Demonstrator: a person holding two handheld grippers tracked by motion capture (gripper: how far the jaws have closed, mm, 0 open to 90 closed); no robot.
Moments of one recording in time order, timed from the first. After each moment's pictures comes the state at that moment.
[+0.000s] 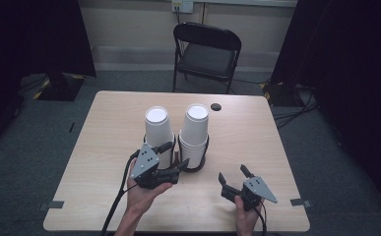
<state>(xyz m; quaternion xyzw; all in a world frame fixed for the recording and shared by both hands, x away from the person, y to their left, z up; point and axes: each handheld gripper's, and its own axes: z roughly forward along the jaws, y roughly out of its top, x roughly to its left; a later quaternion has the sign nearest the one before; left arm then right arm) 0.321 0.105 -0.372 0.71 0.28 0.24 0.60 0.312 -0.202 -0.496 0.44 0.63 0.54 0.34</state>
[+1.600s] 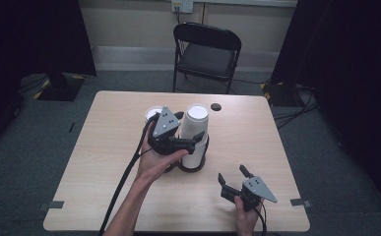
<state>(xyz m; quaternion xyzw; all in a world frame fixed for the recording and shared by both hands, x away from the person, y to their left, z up) 0.381 0.069 -0.309 0.75 0.26 0.25 0.56 0.312 -0.202 -0.495 0.44 0.64 0.54 0.34</state>
